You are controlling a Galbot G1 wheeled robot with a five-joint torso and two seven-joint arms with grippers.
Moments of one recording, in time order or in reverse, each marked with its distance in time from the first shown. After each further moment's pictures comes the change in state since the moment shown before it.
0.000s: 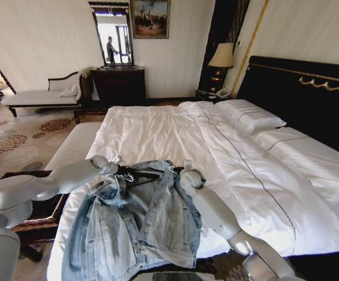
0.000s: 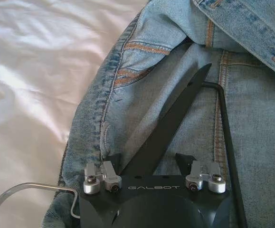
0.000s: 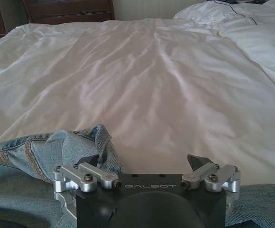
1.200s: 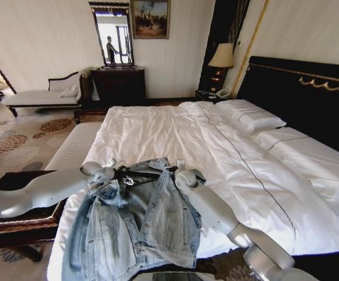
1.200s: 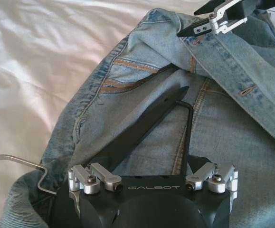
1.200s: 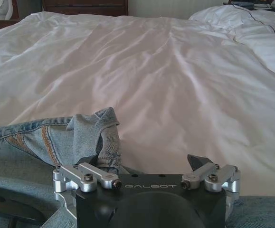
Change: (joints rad) left arm 0.016 0.186 -0.033 -0.304 -0.148 0.103 -0.145; right arm 0.050 -0.033 -0.101 -0.013 0.024 -0.008 0.010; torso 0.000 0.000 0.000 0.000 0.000
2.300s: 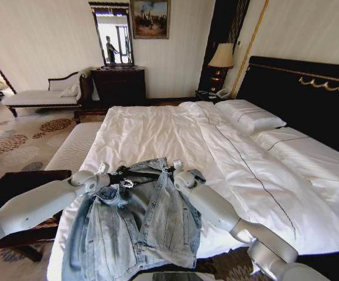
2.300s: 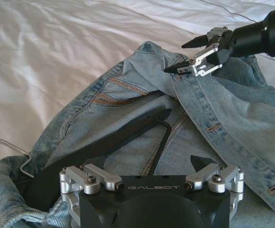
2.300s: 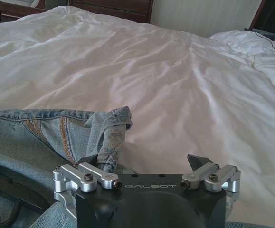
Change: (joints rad) left arm 0.265 0.155 -0.323 -0.276 -0.048 0.074 -0.149; right arm 0.079 -0.046 -0.154 -0.022 -0.052 0.011 -0.038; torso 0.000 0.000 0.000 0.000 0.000
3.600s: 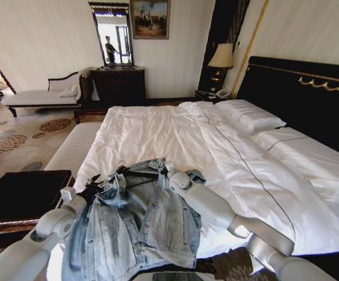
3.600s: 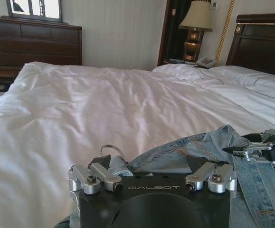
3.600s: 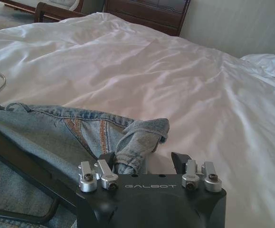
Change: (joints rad) left arm 1.099 -0.053 -1.227 -0.445 0.018 -0.026 -0.429; right arm 0.054 0.012 -0.107 -0.038 -0.073 0.034 -0.091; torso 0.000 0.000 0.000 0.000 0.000
